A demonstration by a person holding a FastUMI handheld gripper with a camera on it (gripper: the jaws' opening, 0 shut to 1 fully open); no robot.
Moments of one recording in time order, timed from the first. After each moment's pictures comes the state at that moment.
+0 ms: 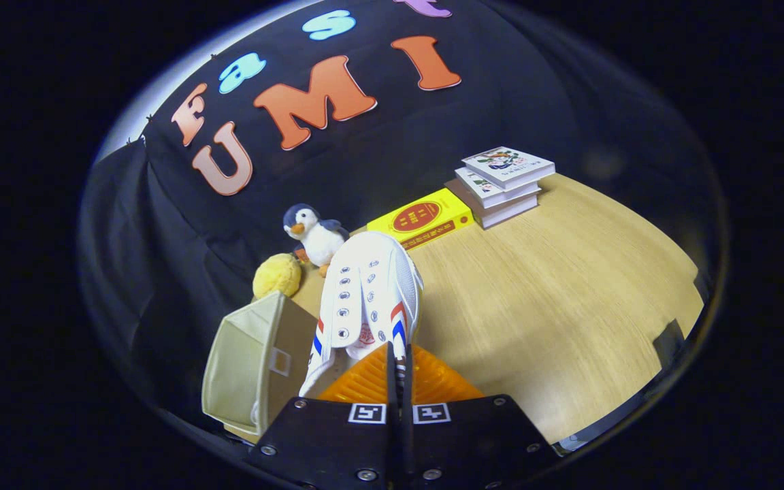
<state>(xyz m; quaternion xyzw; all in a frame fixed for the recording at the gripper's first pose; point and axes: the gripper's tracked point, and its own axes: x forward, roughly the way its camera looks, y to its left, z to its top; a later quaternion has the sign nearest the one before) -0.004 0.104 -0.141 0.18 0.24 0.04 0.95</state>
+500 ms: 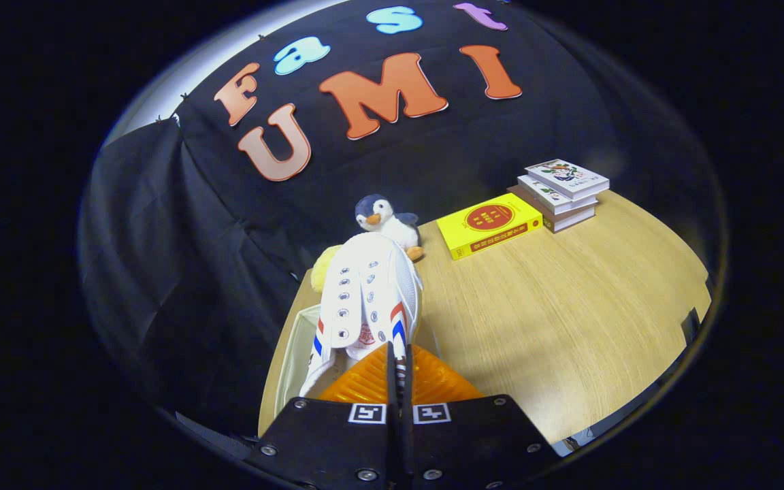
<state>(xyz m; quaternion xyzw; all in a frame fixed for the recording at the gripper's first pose) -0.025 0.255 -0.109 0.15 0.24 0.08 0.96</state>
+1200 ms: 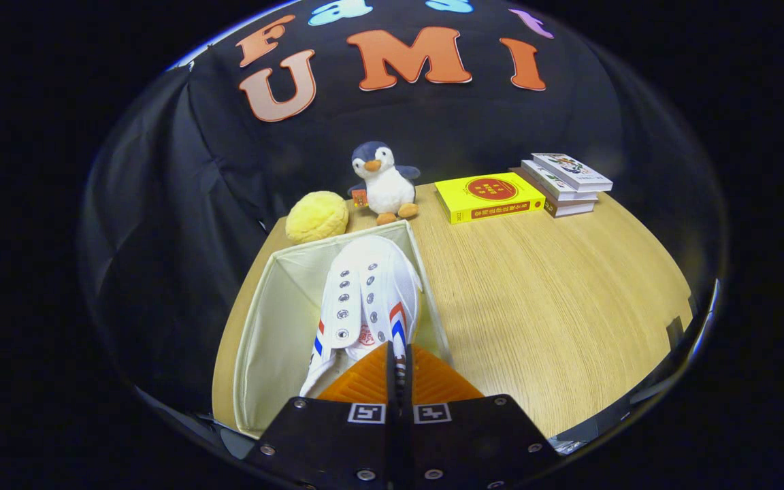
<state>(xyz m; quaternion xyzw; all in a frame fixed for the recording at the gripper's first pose) -0.019 0.290 -0.181 0.05 0.31 0.02 0.95</state>
